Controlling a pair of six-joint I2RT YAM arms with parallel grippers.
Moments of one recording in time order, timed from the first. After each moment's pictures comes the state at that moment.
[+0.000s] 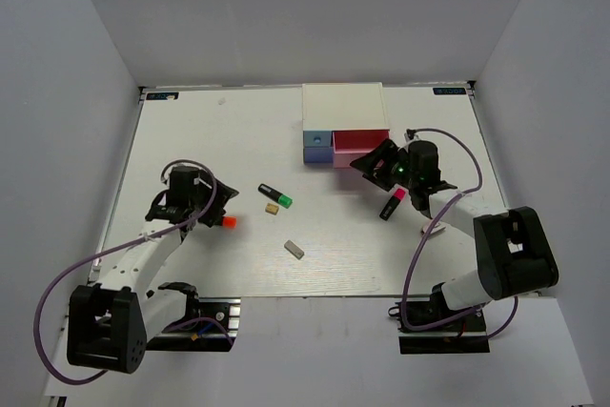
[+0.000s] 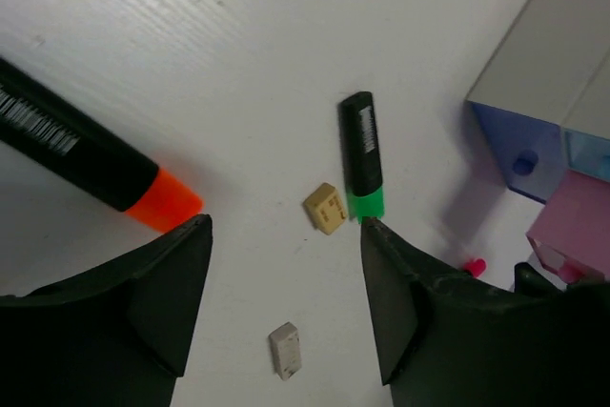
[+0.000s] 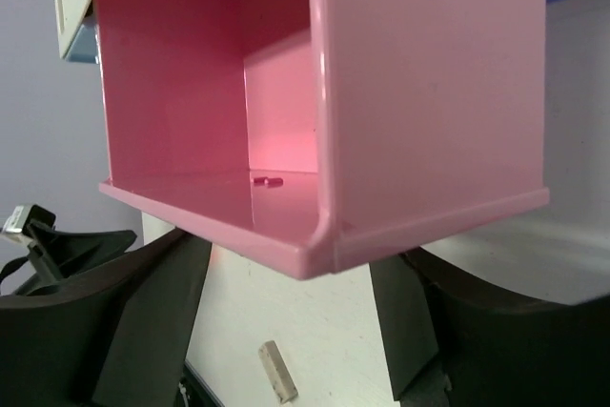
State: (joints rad) left arm -0.14 1.04 0.54 -0.27 0.08 -1.03; right arm 0.27 1.45 0.64 0.35 -0.38 0.89
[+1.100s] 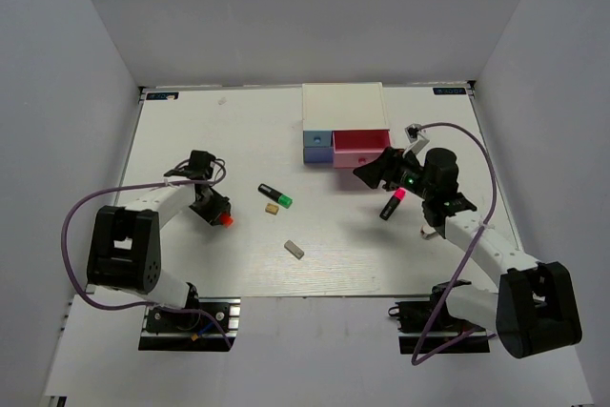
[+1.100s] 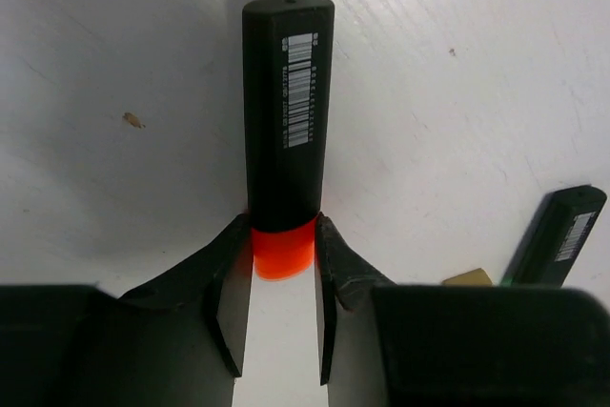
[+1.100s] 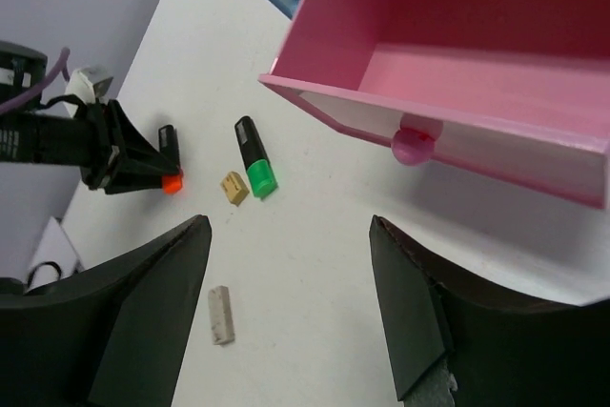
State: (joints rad) left arm -0.14 1.49 0.79 -0.60 -0.06 -1.03; right arm 0.27 1.15 0.56 0.31 -0.51 0.55
